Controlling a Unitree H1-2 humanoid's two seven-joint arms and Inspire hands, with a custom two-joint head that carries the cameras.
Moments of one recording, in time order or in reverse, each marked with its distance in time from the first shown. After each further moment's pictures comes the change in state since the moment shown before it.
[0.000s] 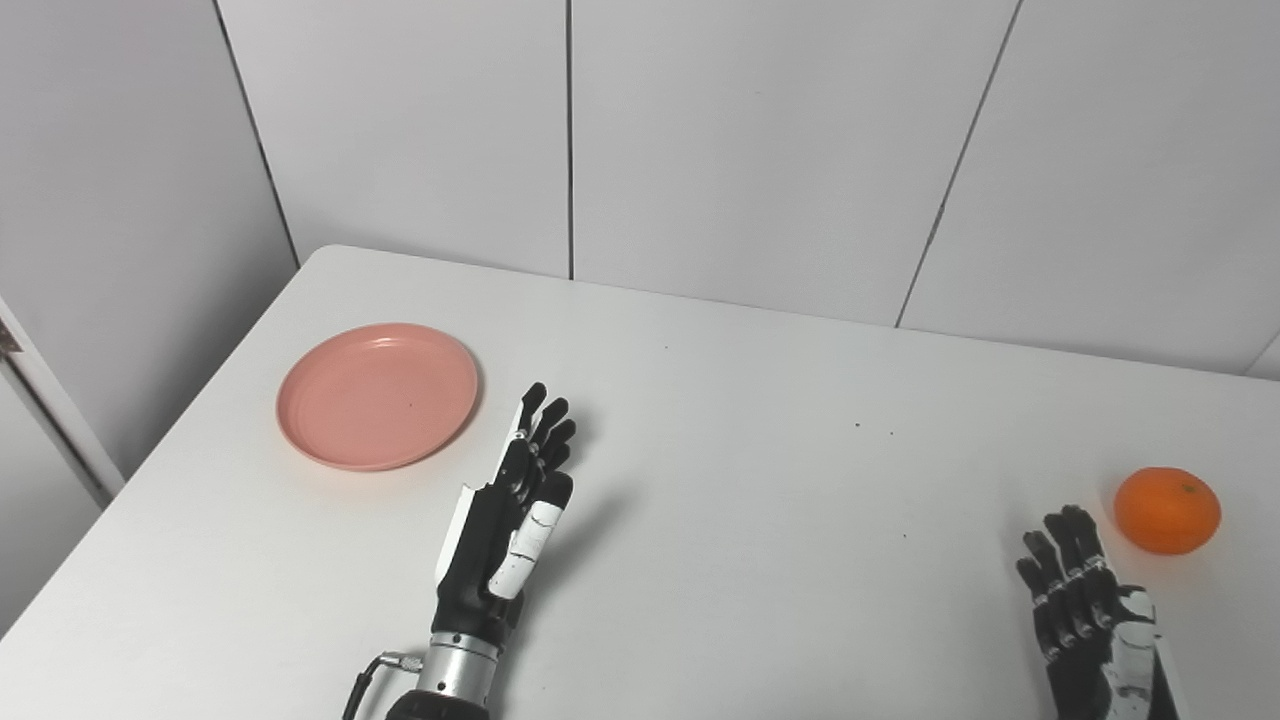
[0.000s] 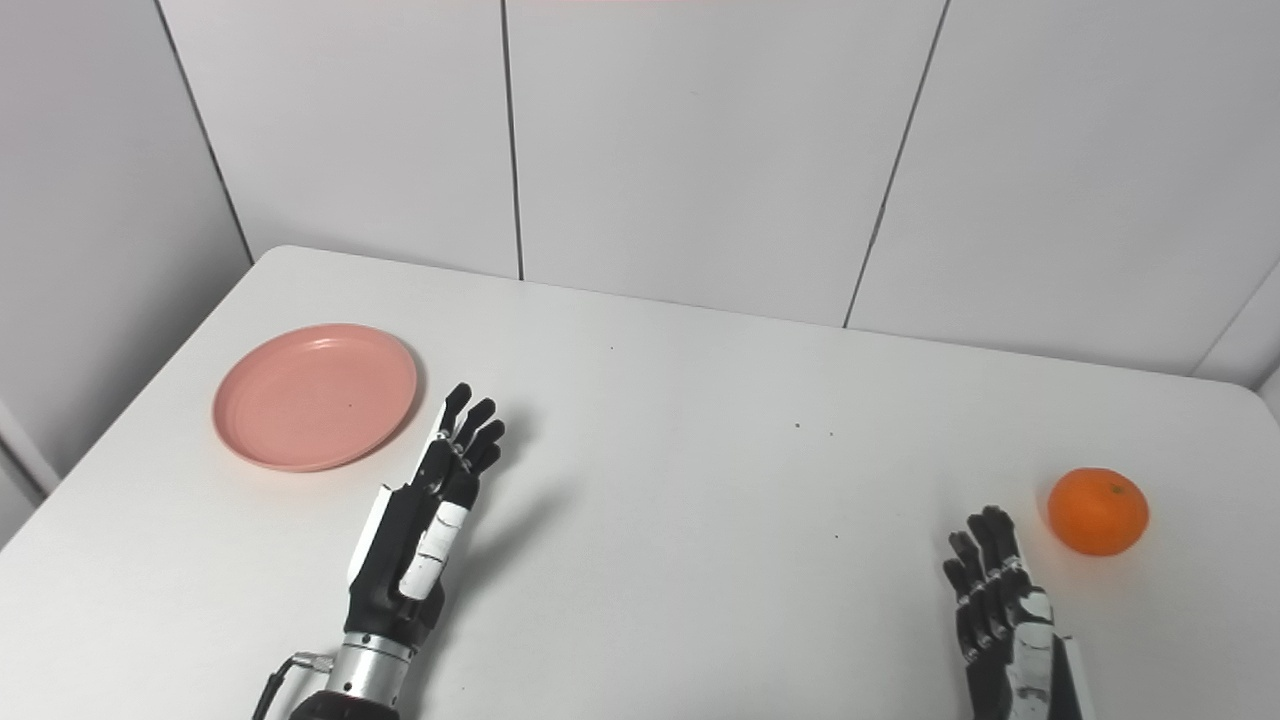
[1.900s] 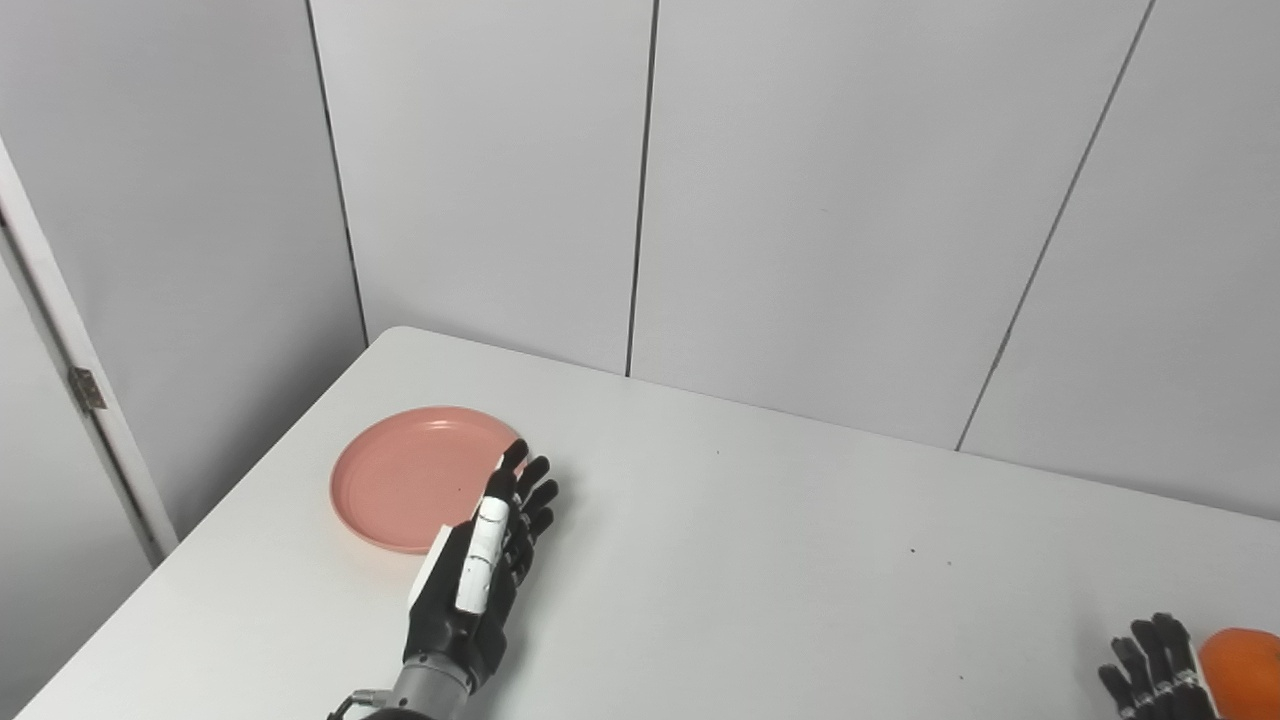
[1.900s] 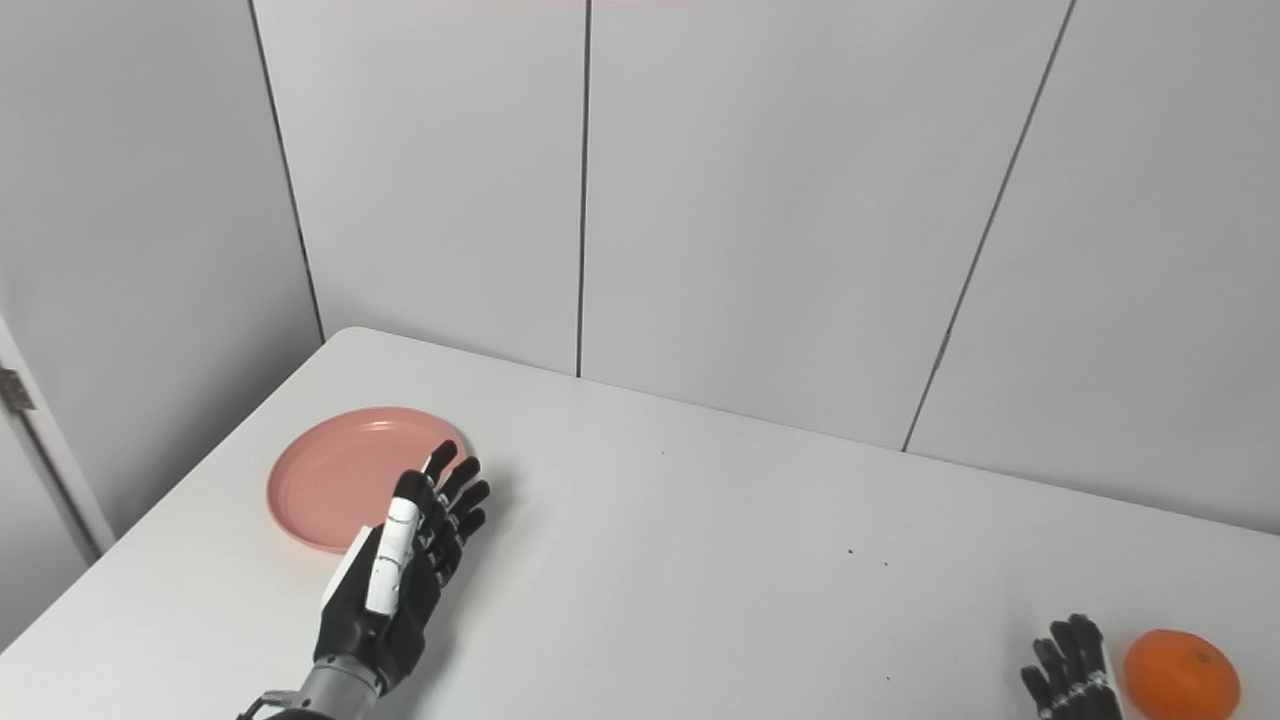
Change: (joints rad) left arm -0.126 0.046 0.180 -0.290 -0.297 0.578 0.021; right arm -0.064 -0.045 -0.021 0.070 -0.007 -0.063 0.040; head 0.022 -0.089
